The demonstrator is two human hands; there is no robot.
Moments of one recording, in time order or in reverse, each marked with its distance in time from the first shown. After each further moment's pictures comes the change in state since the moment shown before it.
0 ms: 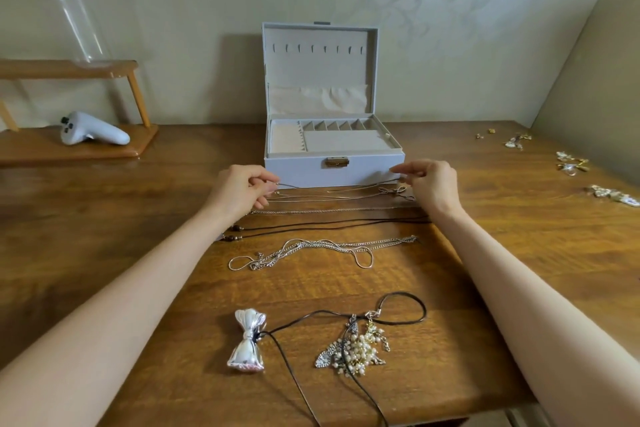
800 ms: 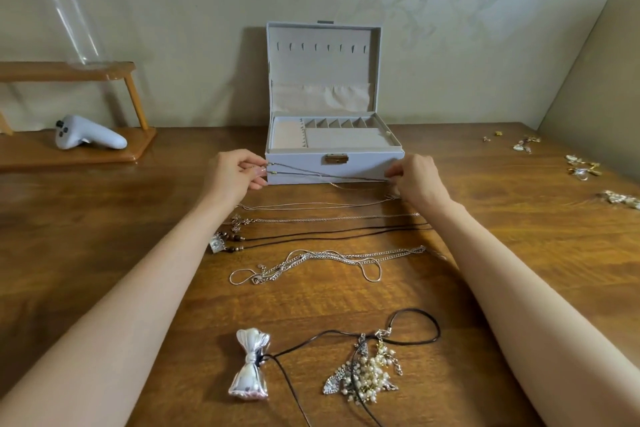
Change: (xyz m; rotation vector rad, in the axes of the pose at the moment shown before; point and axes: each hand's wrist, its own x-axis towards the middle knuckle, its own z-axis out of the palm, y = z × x) left_hand 0.035 -0.012 -0.006 -0.077 0.164 -0.031; right_hand 0.034 -0.003 0.027 -0.359 -0.120 -0.179
